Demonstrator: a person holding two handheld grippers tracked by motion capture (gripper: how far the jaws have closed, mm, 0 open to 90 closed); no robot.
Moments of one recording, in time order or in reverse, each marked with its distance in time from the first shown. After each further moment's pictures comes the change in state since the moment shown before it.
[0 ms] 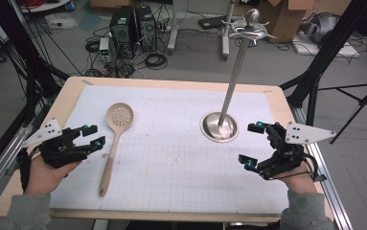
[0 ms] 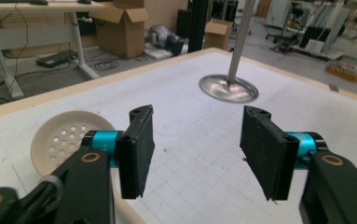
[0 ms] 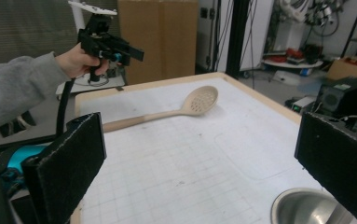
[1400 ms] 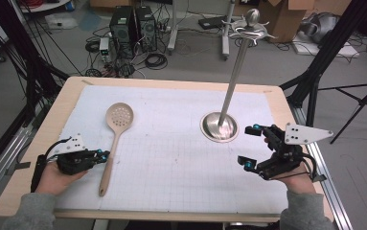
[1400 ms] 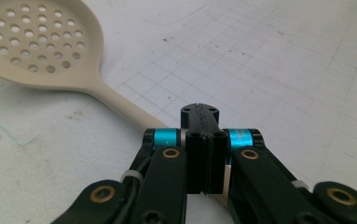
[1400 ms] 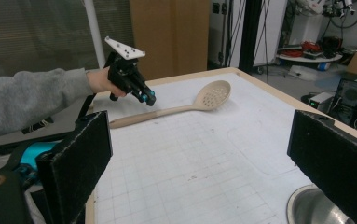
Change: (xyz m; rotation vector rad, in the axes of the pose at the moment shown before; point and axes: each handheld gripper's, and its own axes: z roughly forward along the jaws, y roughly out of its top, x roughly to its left) left arm 0.022 -0.070 0.027 0.307 -0.065 0.060; right arm -0.002 -0.004 0.001 -0.005 0.038 0.023
